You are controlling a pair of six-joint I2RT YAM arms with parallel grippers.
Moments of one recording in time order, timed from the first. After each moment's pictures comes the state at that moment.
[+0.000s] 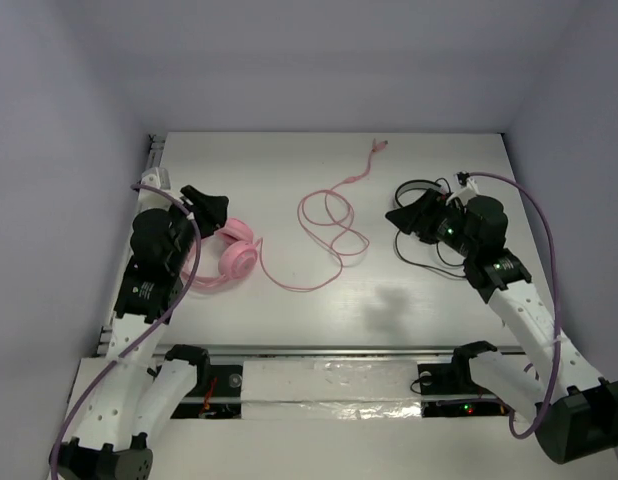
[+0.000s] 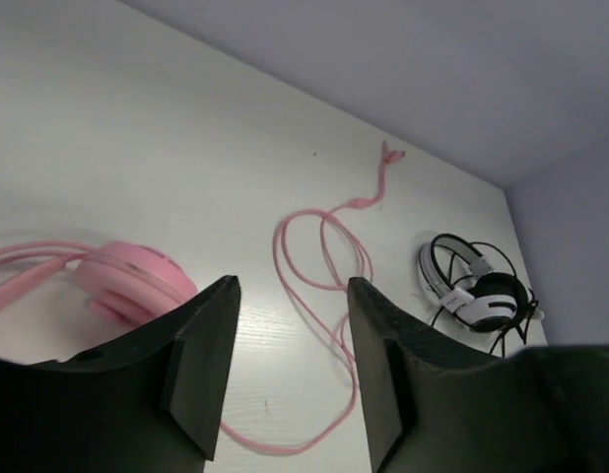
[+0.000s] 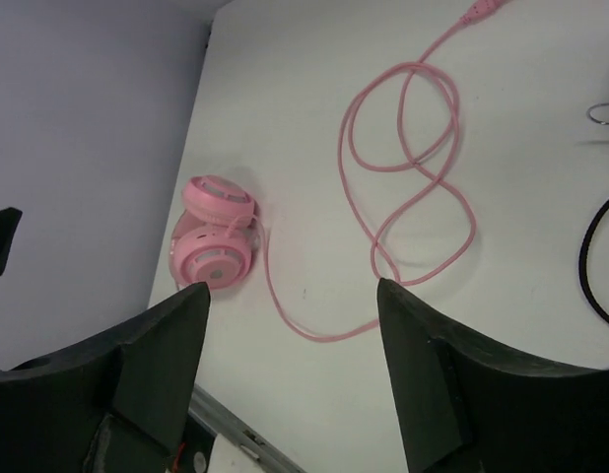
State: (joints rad) left arm -0.18 0.71 0.82 -0.25 0.01 -0.60; right arm 0.24 0.92 0.77 -0.11 -0.37 0.73
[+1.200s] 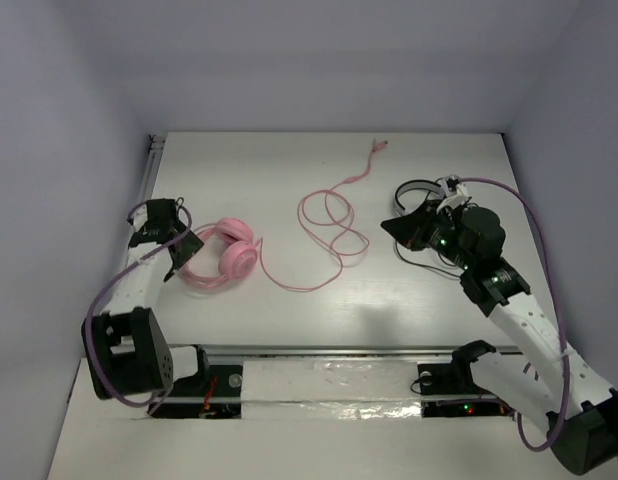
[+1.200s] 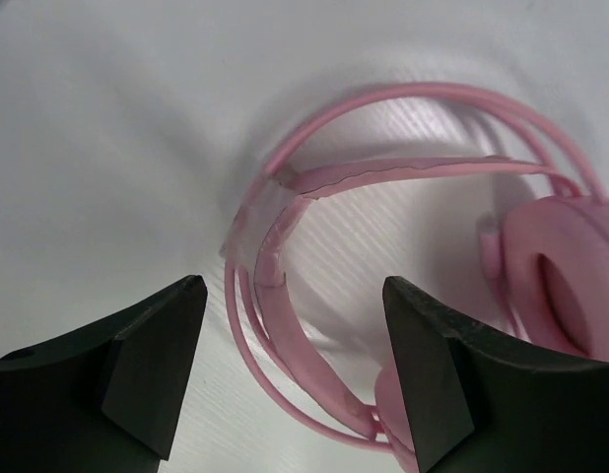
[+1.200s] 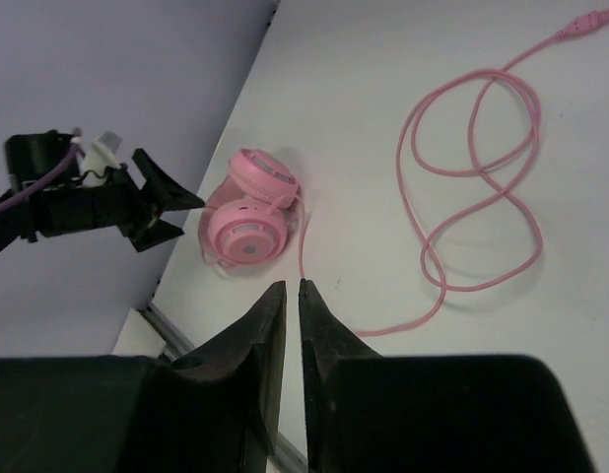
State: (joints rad) left arm 0.13 1.21 0.81 -0.61 -0.25 -0.66; right arm 0.37 0.84 0.72 -0.04 -0.34 0.69
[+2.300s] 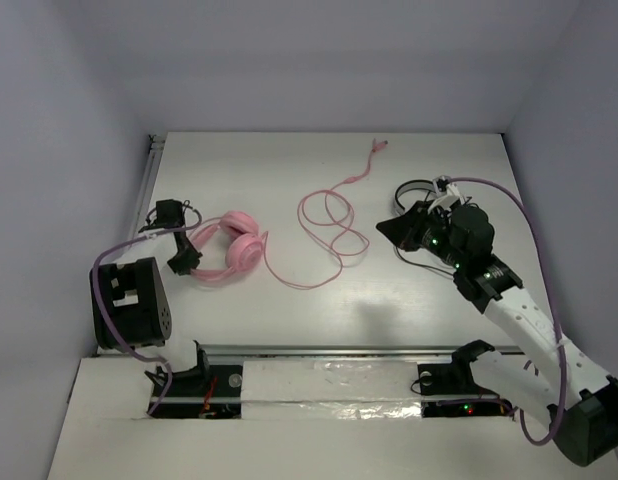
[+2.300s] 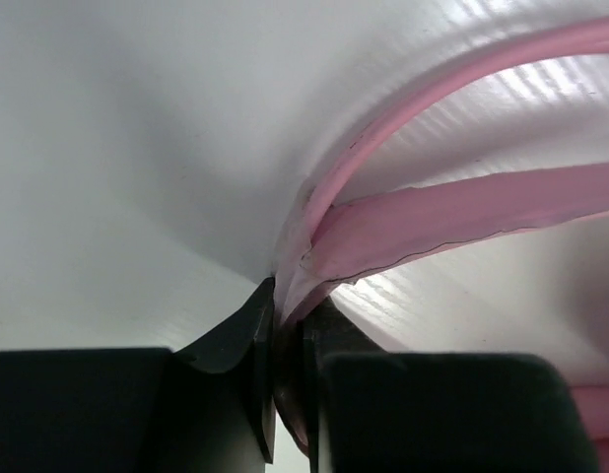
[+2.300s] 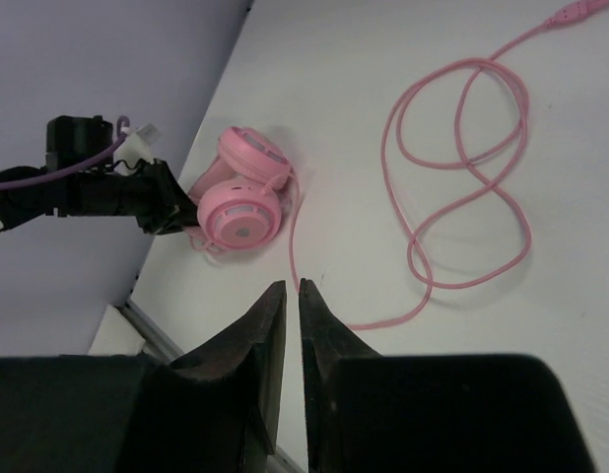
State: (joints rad) left arm 0.15 1.54 0.82 -0.51 -0.18 -0.49; right arm 0.42 0.87 0.72 -0.04 -0.28 0.65
